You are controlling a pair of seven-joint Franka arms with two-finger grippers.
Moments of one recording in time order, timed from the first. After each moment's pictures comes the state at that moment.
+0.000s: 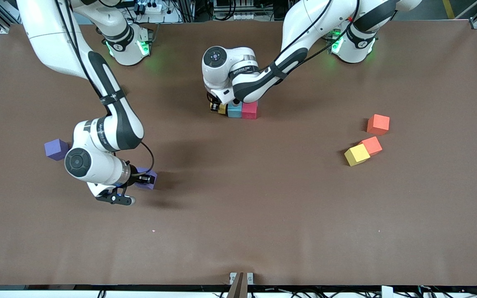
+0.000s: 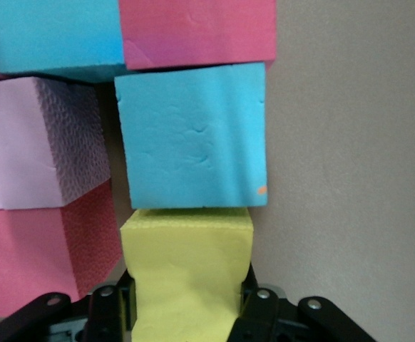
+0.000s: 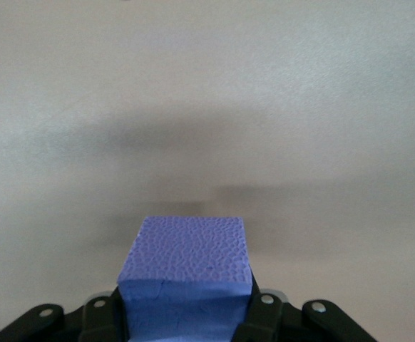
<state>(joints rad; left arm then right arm) -0.54 0.83 -0.65 -1.66 0.44 2.33 -2.77 0.25 0.60 -0.02 -1.66 0.15 2.18 0.31</state>
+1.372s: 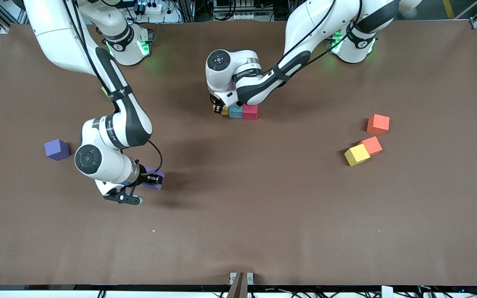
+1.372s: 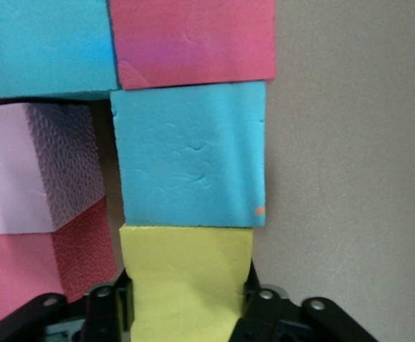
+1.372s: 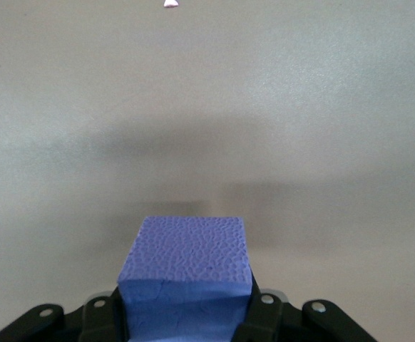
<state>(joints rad) -0.51 0.82 -0.66 -1.68 0.45 2.34 -2.77 0.28 0.60 -0.02 -1.63 0.15 2.18 0.36</state>
